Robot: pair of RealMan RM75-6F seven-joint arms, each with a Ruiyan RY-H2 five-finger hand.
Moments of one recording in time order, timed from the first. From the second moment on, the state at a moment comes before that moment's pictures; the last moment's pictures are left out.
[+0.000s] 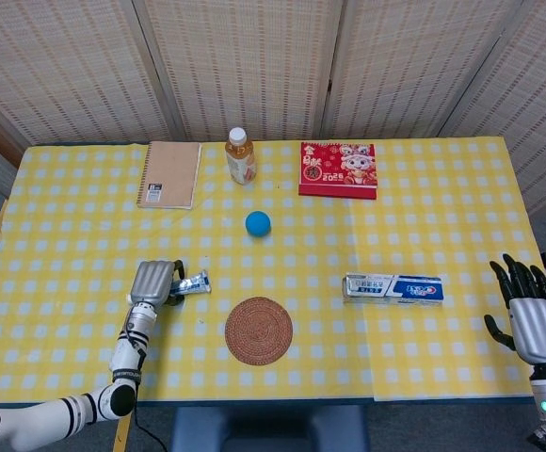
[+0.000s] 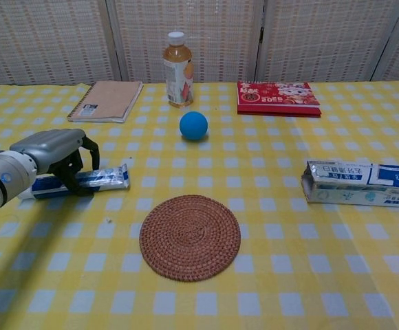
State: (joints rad) left arm -0.65 -1.75 -0.24 -1.26 0.93 1.03 0.52; right arm 0.10 -1.14 0.08 -1.59 -1.41 1.40 -0.13
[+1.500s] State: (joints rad) left arm -0.53 -1.33 -0.34 -2.00 0.95 1.19 0.19; right arm 0.43 -1.23 0.09 -1.49 -1.19 0.83 -0.10
